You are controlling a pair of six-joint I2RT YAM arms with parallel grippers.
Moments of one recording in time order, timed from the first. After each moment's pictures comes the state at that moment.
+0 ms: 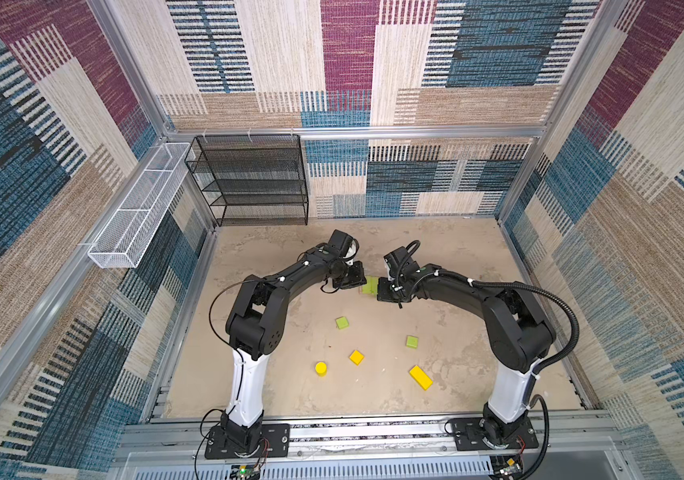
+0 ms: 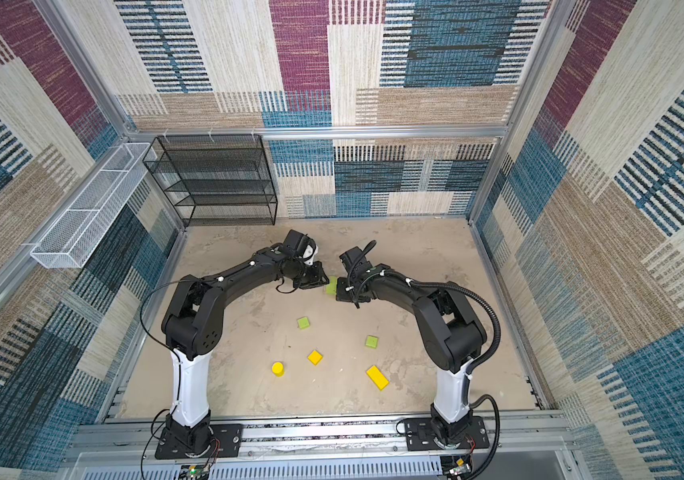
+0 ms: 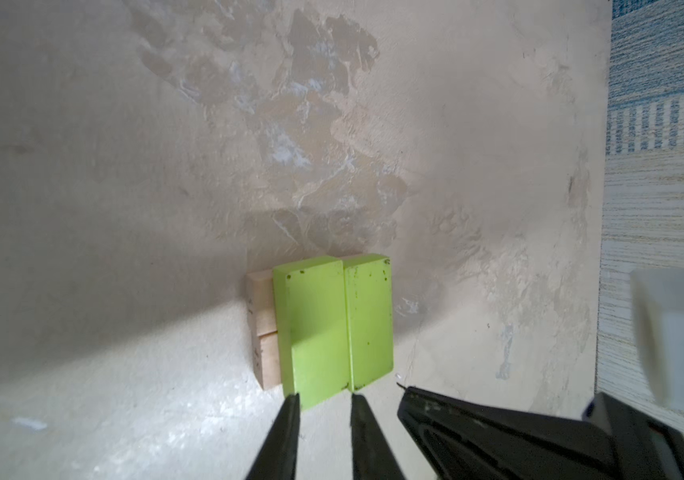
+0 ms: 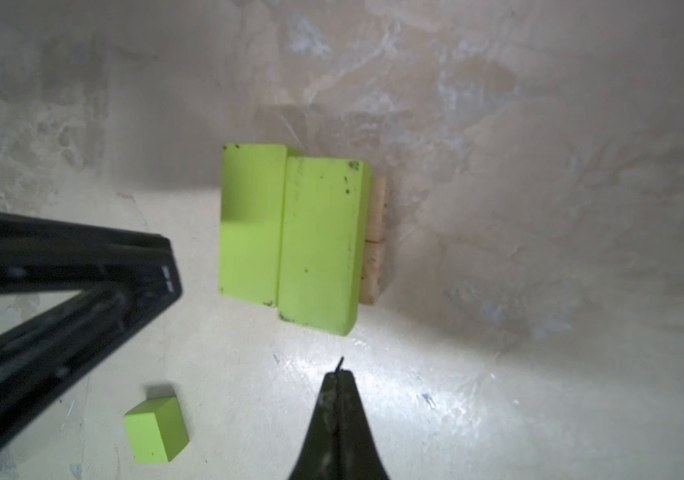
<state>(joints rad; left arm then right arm) -0.51 2.09 1.59 -0.52 0.37 -0.56 0.54 1.87 1.23 -0.44 -0.10 0.57</state>
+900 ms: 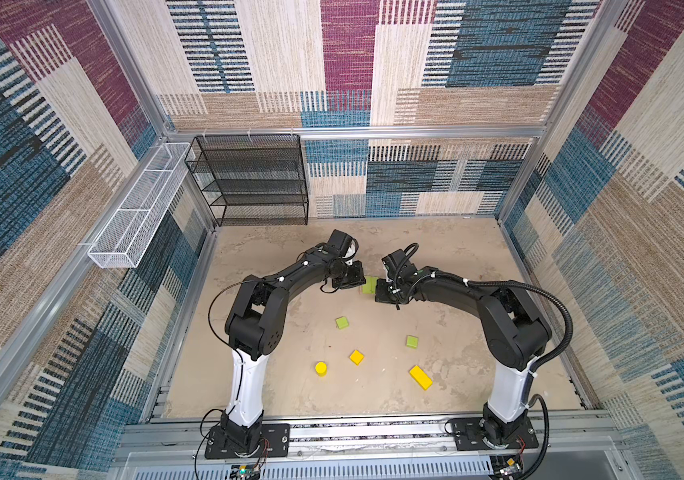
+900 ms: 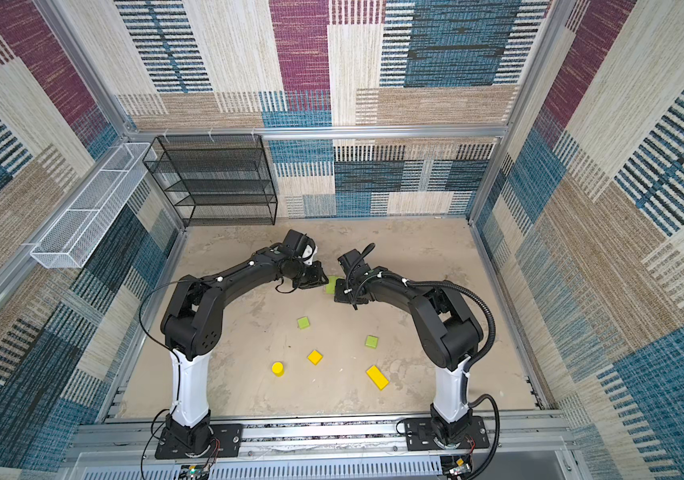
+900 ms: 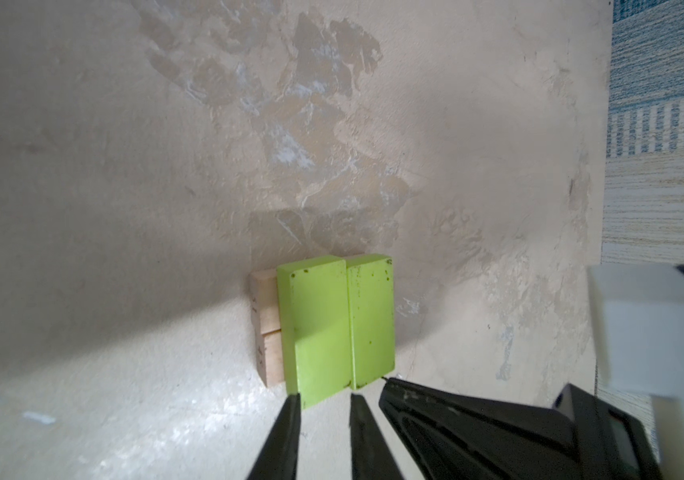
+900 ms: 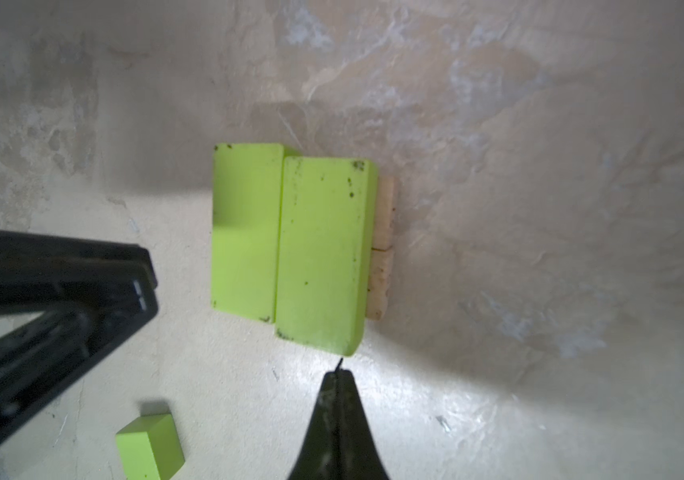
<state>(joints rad) -0.51 2.08 1.59 -0.52 0.36 -0.57 0.55 1.89 1.24 -0.39 -0.09 0.59</state>
